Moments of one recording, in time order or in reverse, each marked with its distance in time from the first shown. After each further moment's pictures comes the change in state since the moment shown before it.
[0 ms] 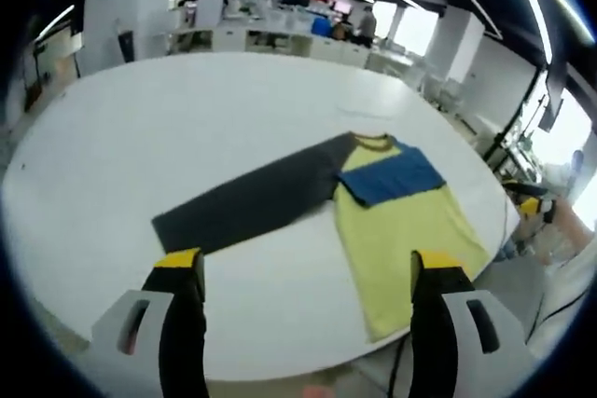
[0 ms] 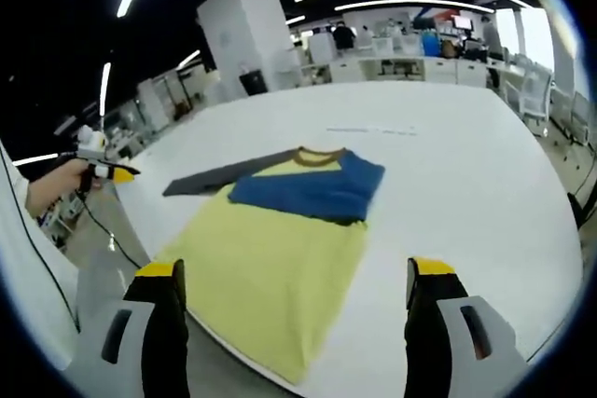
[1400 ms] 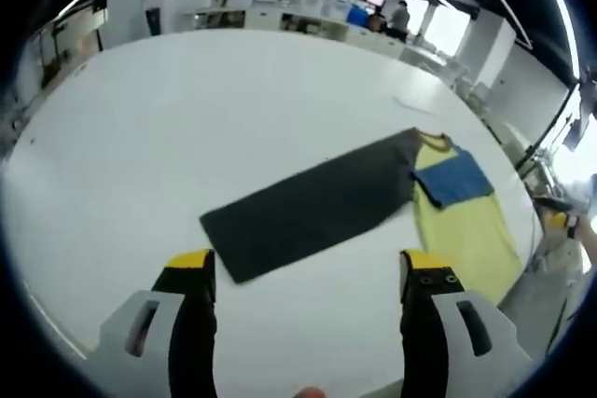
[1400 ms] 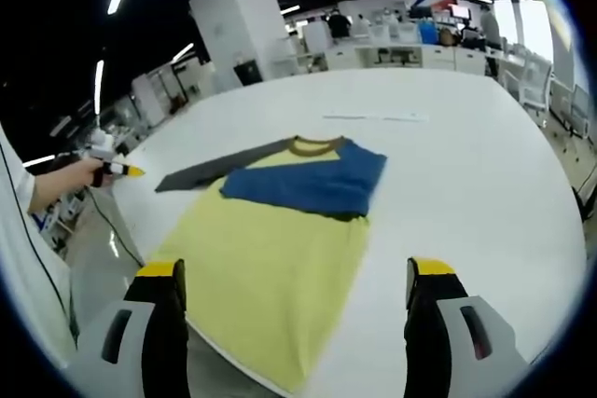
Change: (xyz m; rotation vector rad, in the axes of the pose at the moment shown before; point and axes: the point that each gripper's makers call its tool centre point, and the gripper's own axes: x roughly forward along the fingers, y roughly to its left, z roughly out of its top) left arm 0.038 0.106 -0.009 -0.083 0.056 0.100; right arm 0.022 -0.003 -0.005 0.021 0.055 -0.011
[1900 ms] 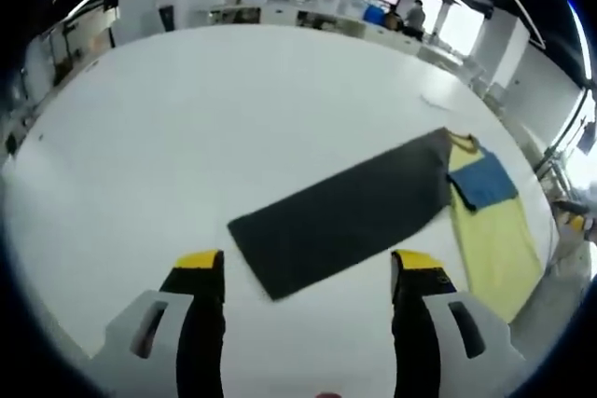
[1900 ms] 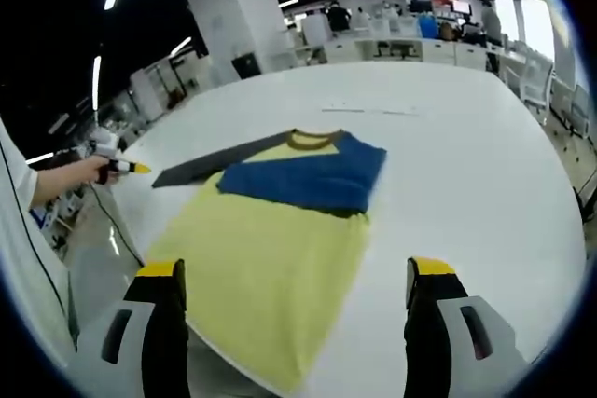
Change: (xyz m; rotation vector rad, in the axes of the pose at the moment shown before) left arm 0.028 0.054 -0.002 0.000 0.001 0.086; right arm 0.010 -0.001 -0.001 -0.002 0.032 0.003
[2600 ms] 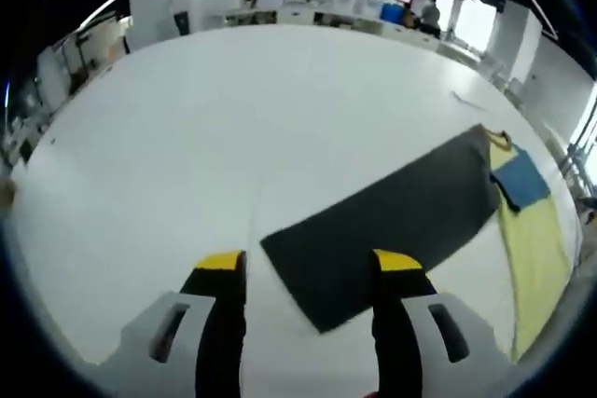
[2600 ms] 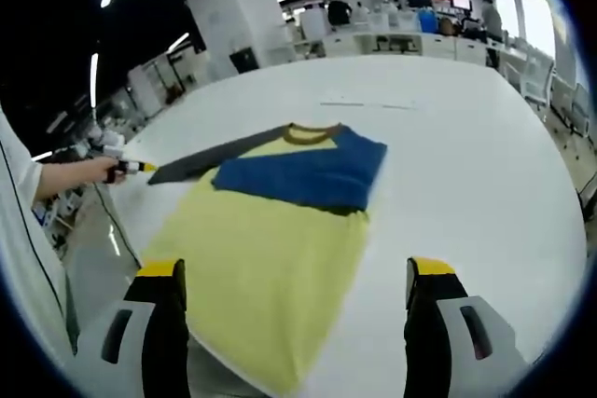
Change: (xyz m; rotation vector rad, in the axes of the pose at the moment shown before) left arm 0.039 0.038 -0.003 0.009 -0.015 0.099; right arm 0.009 -0.006 -0.003 0.006 0.026 -0.007
